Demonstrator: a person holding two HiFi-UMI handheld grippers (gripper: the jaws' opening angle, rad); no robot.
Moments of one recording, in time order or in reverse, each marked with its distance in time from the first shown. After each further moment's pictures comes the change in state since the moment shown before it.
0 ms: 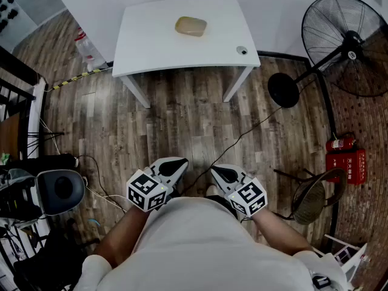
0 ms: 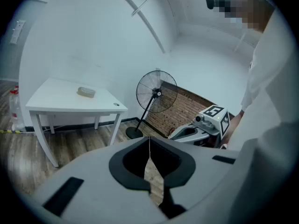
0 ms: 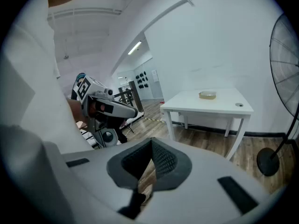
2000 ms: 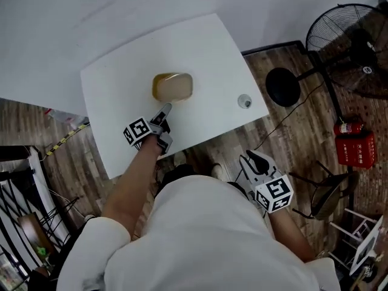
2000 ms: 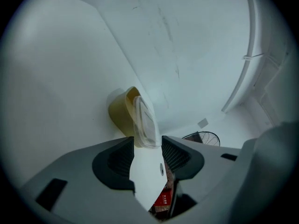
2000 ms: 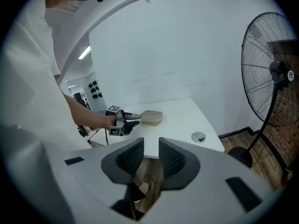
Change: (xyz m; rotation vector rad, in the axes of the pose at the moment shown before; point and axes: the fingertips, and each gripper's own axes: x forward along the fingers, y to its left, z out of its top) left arm 0.287 0.541 0.240 -0.841 -0.185 -0.014; right arm 0.131 -0.357 0.190 0.264 -0.069 -0.457
